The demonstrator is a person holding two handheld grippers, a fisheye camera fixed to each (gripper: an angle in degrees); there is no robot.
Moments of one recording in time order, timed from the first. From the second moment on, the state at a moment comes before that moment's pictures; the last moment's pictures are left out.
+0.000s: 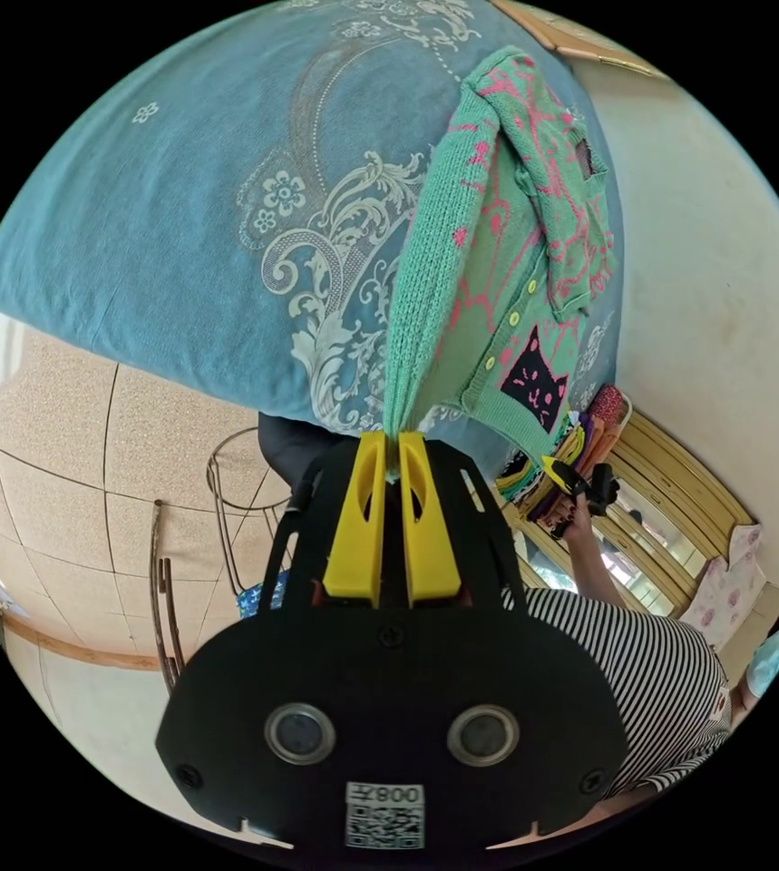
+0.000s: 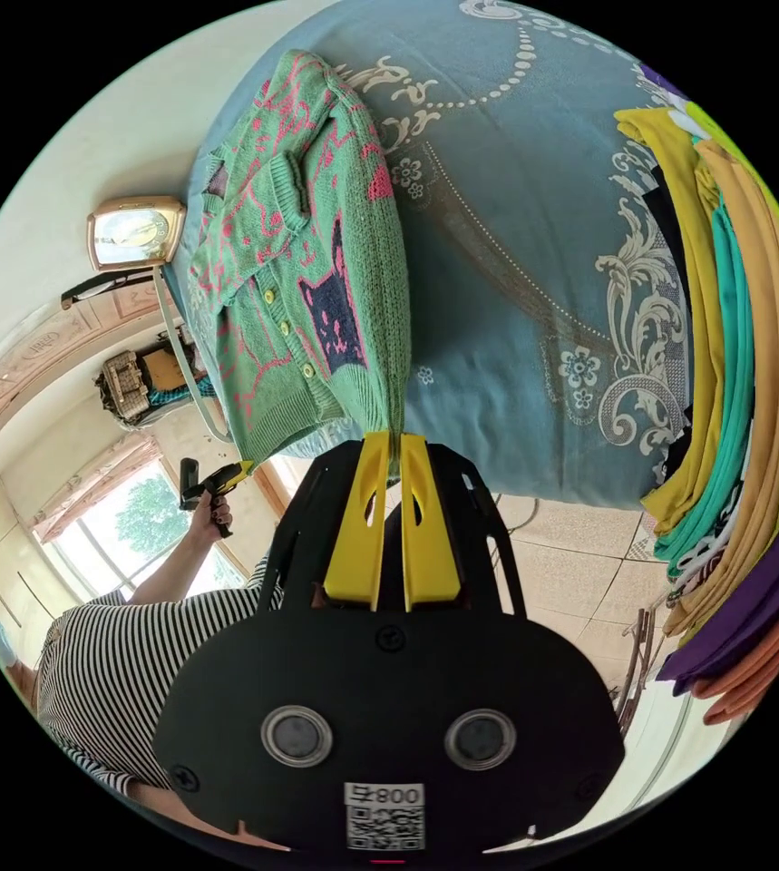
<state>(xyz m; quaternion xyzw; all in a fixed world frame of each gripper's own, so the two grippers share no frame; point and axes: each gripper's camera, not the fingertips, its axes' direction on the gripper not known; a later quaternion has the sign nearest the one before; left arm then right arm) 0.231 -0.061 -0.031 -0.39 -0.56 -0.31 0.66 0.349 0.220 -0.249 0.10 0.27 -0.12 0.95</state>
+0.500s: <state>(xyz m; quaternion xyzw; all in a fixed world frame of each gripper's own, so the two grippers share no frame) 0.273 -0.086 -0.024 -0.40 -0.53 -0.30 0.68 0.363 0.251 -0.243 0.08 0.26 -0.15 0.95</state>
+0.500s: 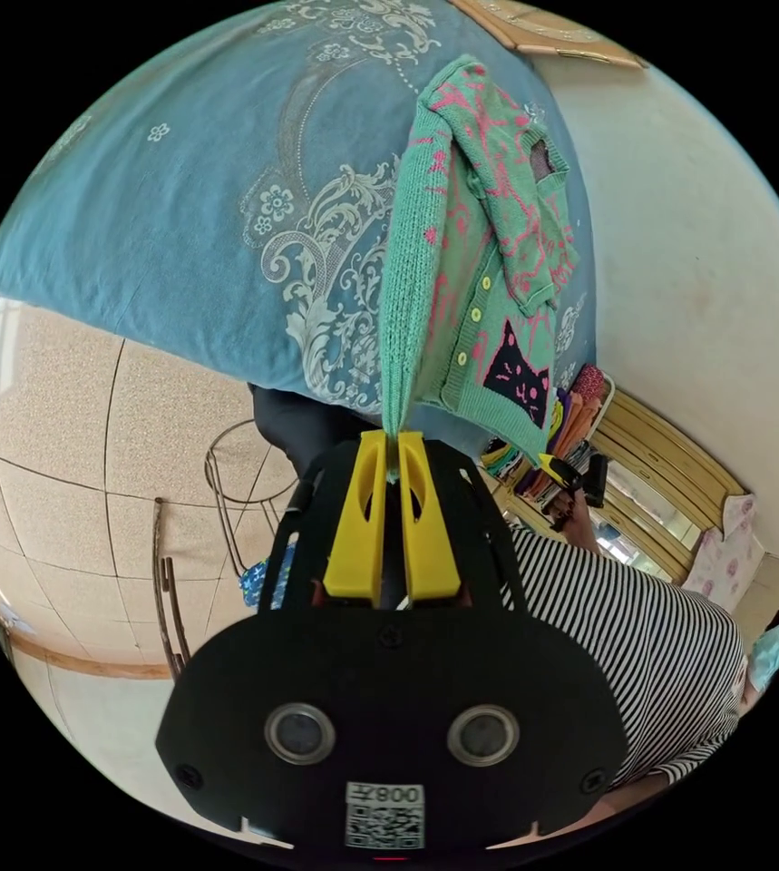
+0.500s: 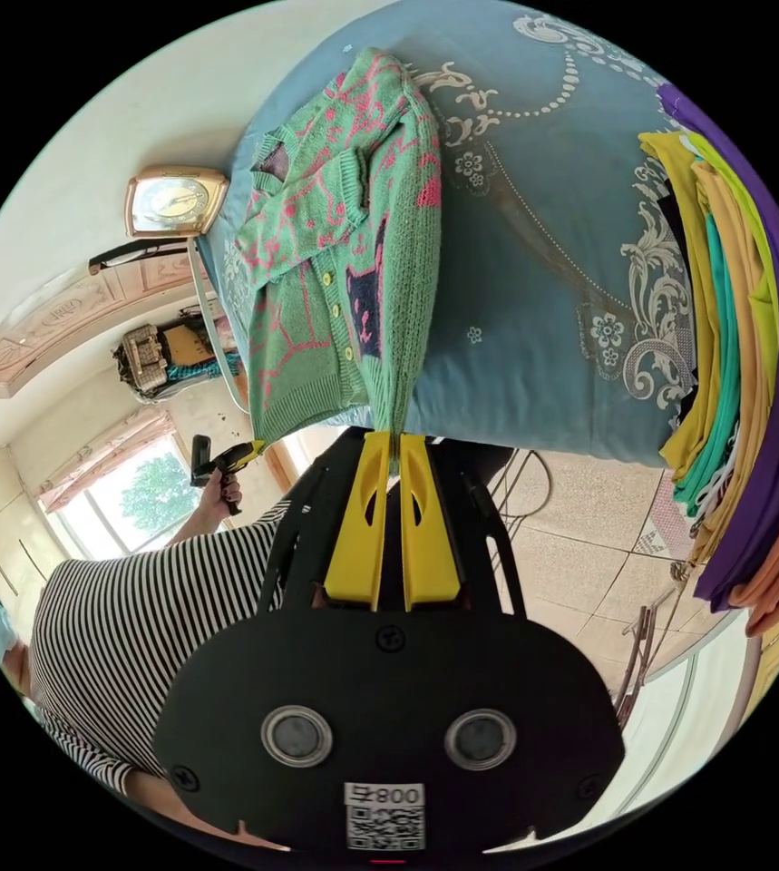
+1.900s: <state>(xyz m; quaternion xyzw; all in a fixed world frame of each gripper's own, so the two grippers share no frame) 0.095 -0.366 0.184 -0.37 -0.51 -0.18 0.76 0.285 -0.108 -0.317 0.13 0.18 -0.20 0.95</state>
